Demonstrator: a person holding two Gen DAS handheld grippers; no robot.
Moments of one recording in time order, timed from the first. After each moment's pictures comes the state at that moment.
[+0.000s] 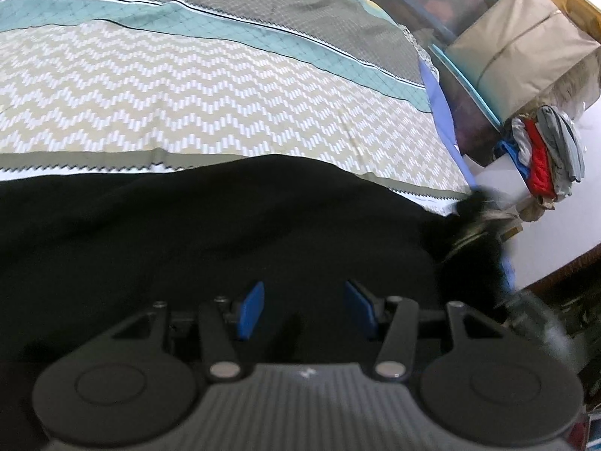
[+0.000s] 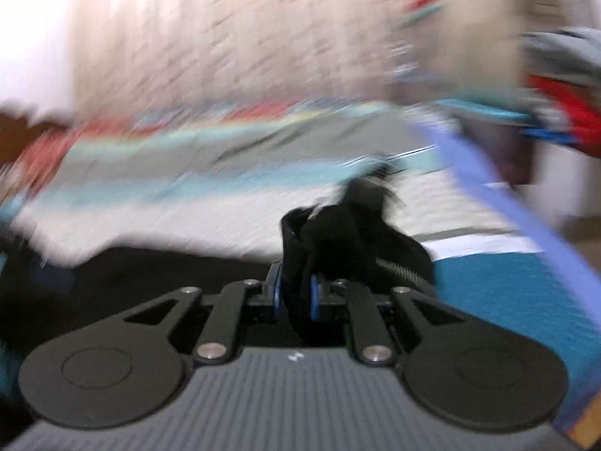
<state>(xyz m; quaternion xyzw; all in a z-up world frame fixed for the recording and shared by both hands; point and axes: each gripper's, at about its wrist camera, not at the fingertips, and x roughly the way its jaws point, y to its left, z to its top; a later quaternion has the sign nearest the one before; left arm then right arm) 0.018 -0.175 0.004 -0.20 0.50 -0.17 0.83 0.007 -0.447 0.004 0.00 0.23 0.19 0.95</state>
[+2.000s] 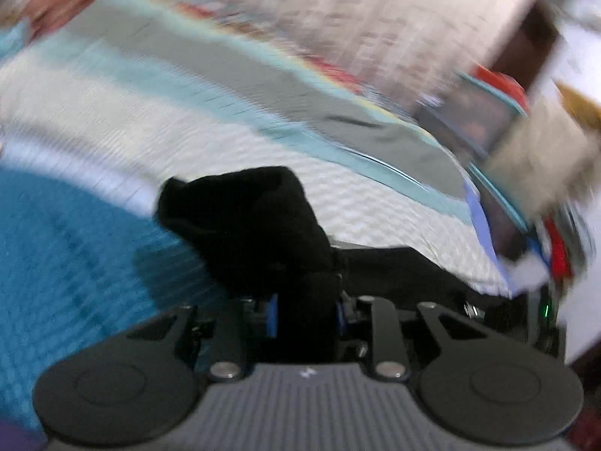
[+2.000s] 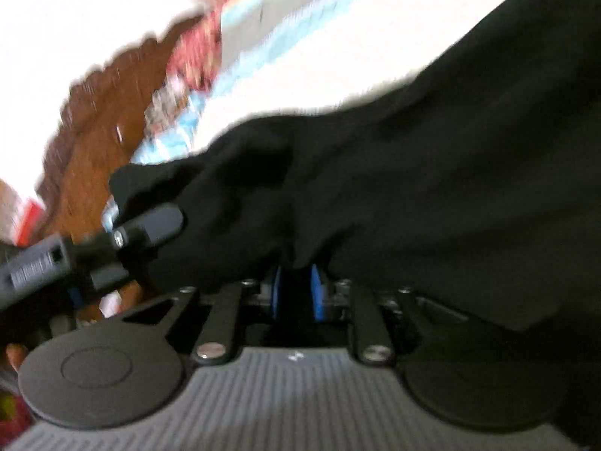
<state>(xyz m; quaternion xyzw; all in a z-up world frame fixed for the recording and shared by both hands) -0.098 -0.033 0.022 -0.21 0.33 -0.08 0.92 0.047 -0.229 -0.012 0.28 0.46 0.41 0.74</state>
